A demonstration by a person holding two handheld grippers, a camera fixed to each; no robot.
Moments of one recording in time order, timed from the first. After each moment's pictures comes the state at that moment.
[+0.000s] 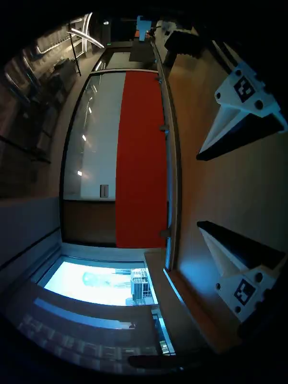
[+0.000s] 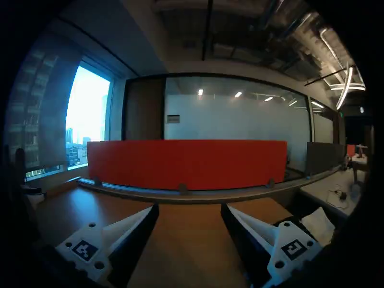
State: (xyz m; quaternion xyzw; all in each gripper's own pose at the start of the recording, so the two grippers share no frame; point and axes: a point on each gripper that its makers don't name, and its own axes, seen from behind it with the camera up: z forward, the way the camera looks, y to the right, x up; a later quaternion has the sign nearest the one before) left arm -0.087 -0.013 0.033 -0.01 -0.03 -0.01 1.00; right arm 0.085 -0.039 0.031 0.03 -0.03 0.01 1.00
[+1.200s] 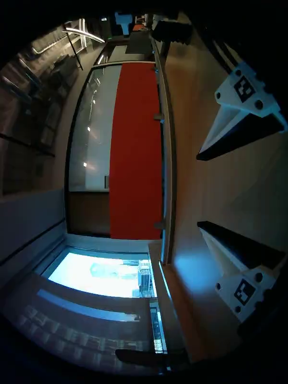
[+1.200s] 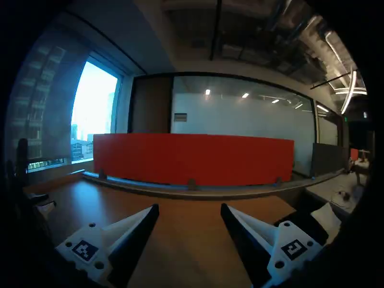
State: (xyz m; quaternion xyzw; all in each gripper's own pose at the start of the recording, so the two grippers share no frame) left arm -0.158 -0.021 0.046 0.03 0.00 0.00 1.00; right arm 0.053 -0.069 0.033 0.04 -0.02 -0.01 1.00
